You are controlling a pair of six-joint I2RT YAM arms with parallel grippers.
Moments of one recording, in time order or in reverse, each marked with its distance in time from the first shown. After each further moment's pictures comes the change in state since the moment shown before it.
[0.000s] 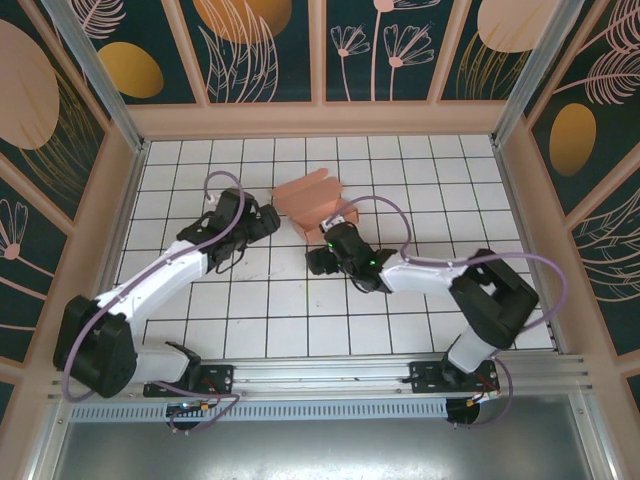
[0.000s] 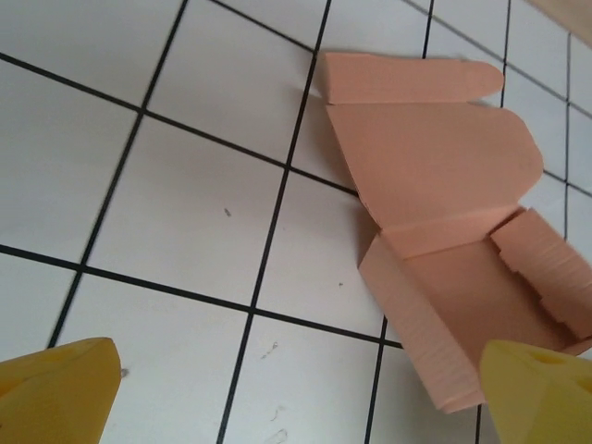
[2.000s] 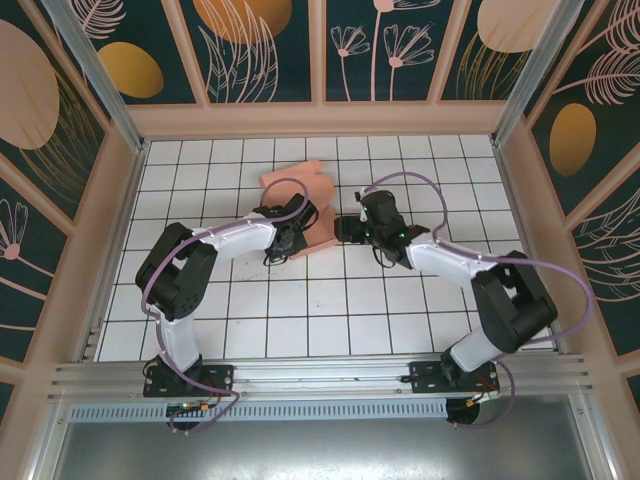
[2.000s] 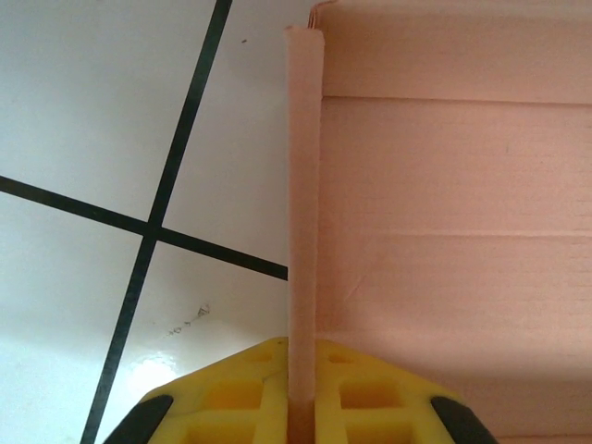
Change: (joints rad) left arm -0.161 0.531 0.303 -0.203 -0.048 -0.177; right arm -0.273 0.013 0.131 -0.113 -0.176 0.056
